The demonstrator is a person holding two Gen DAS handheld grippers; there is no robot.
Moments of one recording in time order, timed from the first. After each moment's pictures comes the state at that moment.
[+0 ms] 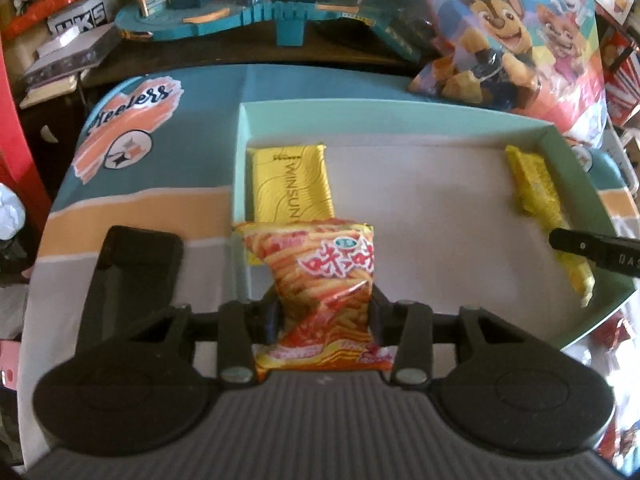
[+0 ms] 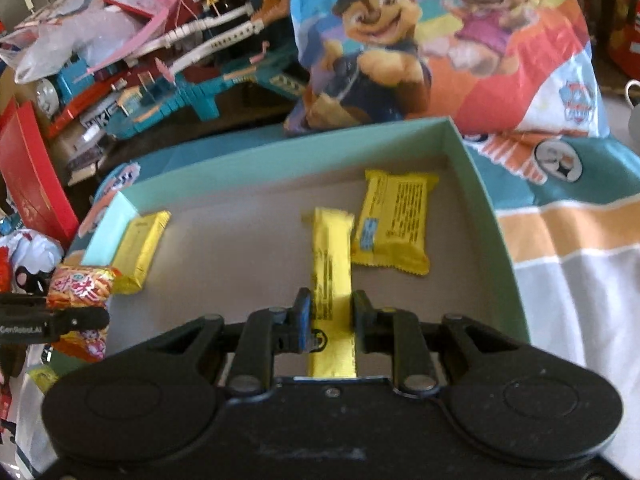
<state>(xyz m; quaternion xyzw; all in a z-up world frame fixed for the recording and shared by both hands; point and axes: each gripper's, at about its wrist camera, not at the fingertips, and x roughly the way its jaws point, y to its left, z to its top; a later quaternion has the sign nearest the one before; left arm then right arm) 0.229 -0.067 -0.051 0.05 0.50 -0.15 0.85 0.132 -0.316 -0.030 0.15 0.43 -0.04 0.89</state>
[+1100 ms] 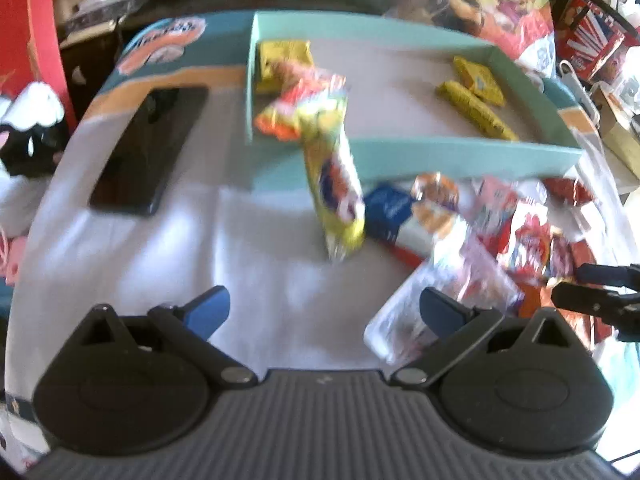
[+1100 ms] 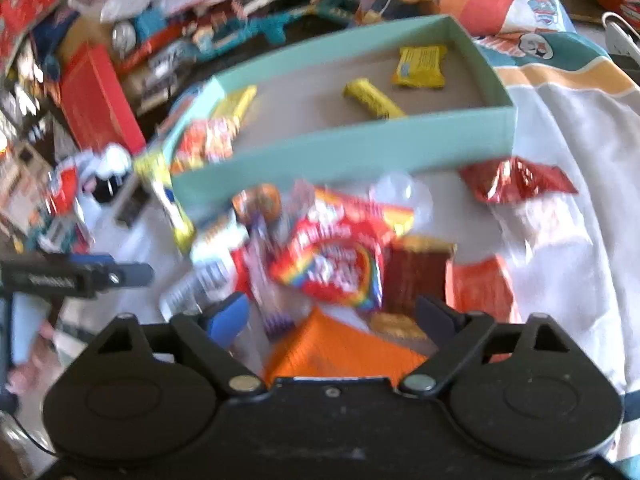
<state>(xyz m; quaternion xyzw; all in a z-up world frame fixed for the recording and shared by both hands) 0.050 -0.017 -0.061 0.04 0.51 -0.16 0.84 -0.060 -0.258 -0.031 0.16 0.46 0.03 0.87</state>
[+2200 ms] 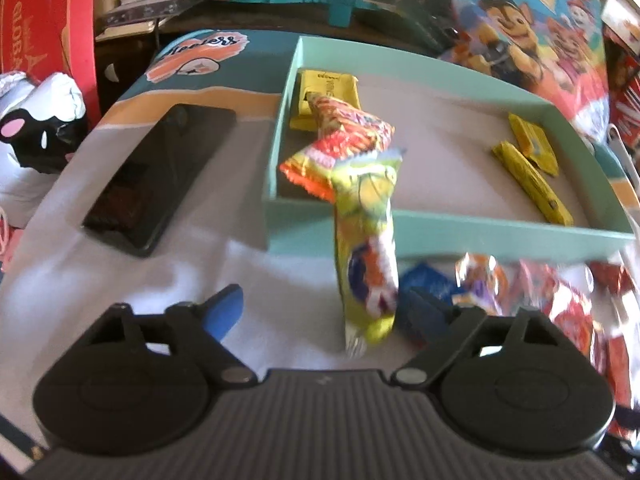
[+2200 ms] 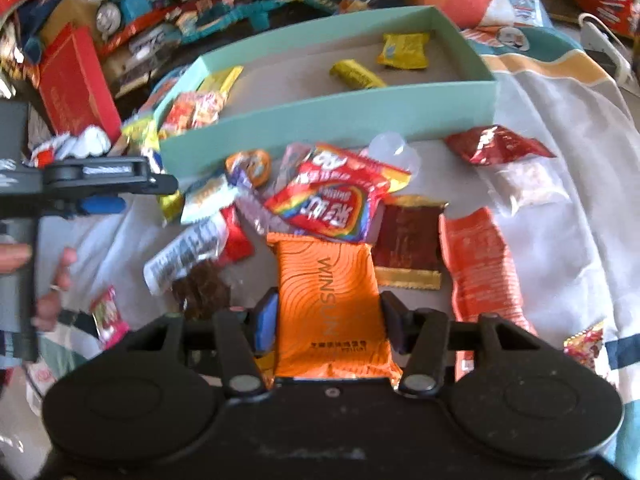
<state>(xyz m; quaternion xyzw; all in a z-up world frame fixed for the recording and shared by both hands) 0.103 -0.037 -0.080 -0.01 0.47 -0.08 0.88 -0.088 -0.238 -0.030 0.15 0.46 -0.02 0.87</state>
